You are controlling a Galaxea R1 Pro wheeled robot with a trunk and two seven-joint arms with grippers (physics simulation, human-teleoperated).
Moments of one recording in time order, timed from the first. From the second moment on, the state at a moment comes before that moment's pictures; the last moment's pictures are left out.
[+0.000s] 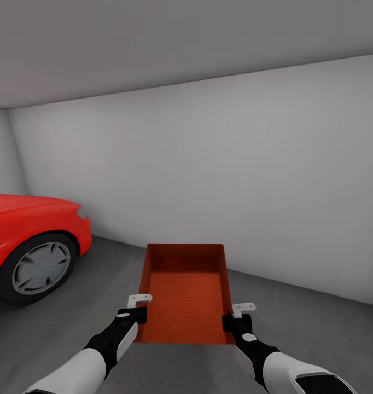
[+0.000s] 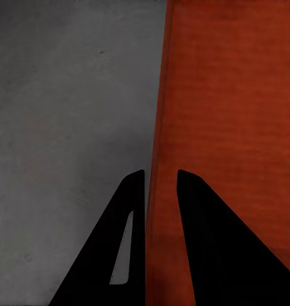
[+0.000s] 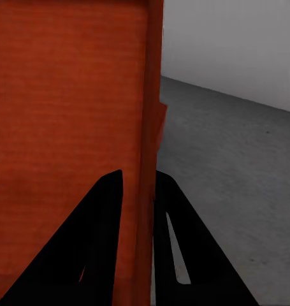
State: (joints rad) left arm -0.66 -0.08 -0.15 -0.37 0.18 0.17 0.24; right arm -0.73 0.12 0.04 -0.01 0.05 -0.30 -0.16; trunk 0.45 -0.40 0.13
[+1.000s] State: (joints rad) left arm -0.66 -0.08 -0.15 -0.37 0.18 0.17 0.23; right arm -0.73 0.11 0.06 -0.01 0.04 -0.30 -0.16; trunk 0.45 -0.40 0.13
